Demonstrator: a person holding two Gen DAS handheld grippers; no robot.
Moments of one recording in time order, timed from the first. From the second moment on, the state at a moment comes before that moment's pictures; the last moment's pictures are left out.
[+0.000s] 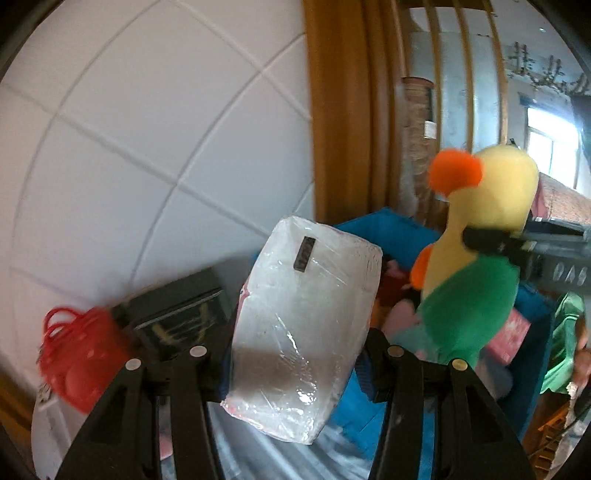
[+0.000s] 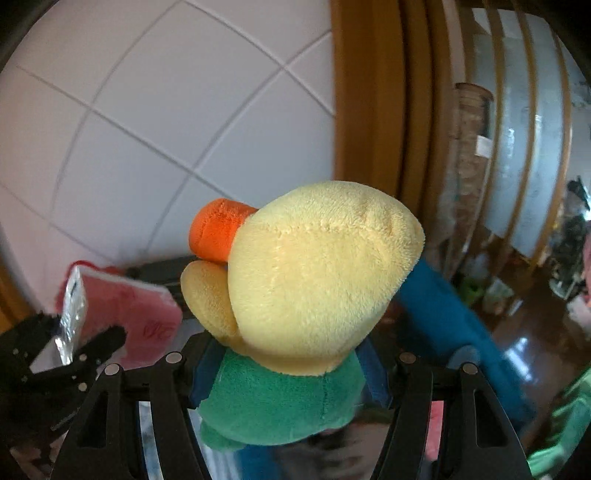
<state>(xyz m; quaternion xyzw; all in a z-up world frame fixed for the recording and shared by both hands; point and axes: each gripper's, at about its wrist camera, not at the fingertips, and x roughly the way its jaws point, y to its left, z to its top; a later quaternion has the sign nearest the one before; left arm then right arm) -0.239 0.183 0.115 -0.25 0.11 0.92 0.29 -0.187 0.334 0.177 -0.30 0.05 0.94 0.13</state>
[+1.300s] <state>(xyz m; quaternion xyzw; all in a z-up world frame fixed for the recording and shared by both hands) -0.316 0.399 0.038 -0.34 0.21 0.87 0.28 -0.314 0.512 0.040 -0.45 0.04 0.87 0.20</state>
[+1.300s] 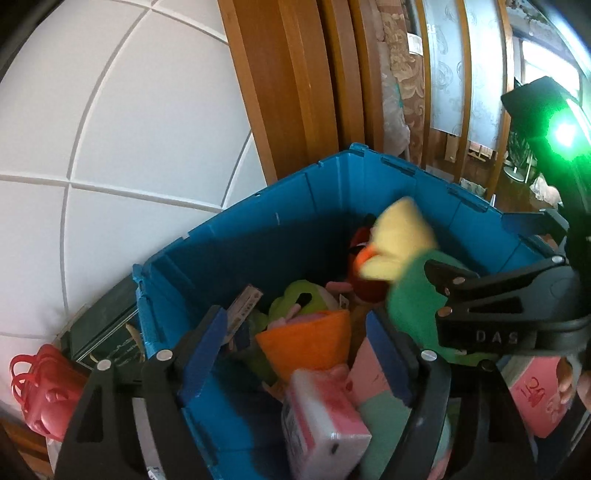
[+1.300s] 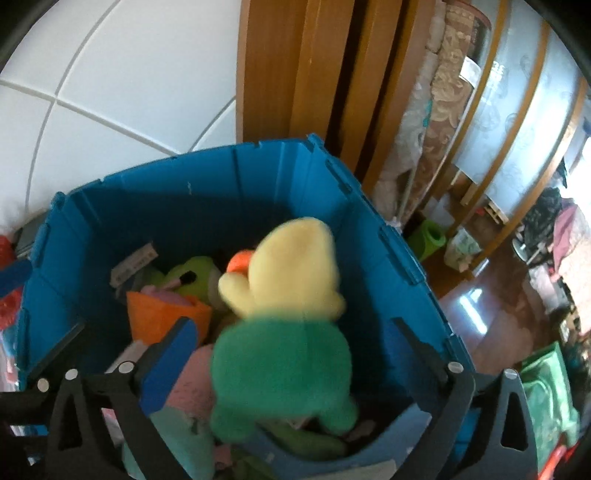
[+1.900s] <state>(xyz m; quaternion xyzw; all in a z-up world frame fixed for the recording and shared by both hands) -0.272 0.252 0.073 -0.31 0.15 0.91 0.24 -0.262 0.387 0.125 -0.40 0.00 0.90 0.16</state>
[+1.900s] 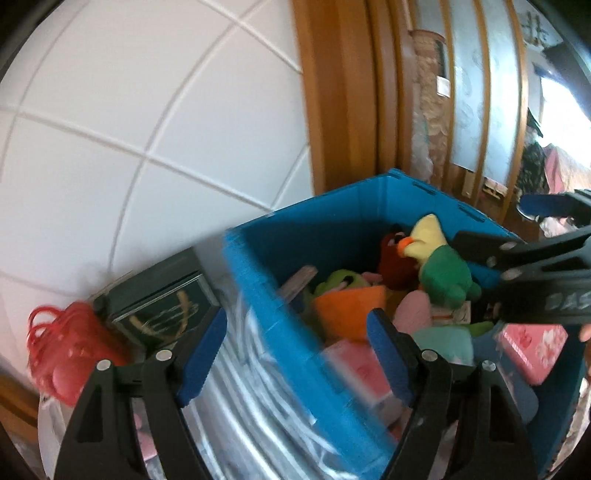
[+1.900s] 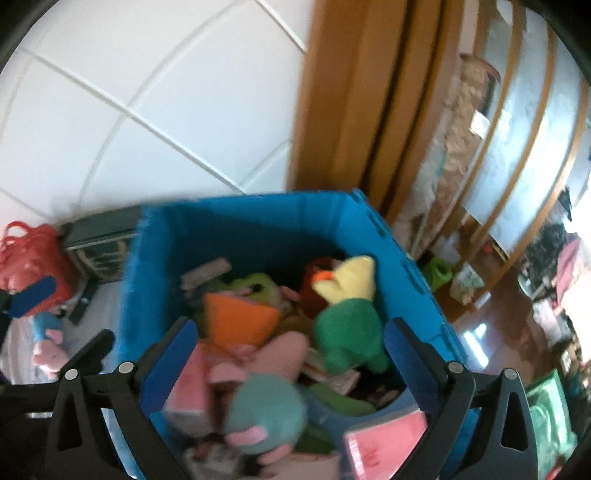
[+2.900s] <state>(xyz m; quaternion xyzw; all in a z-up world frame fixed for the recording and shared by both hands) -0.427 -0.135 -0.143 -0.55 -0.01 0.83 -0.03 -0.410 0.093 -0.059 -0.51 0.01 0.86 -0.05</state>
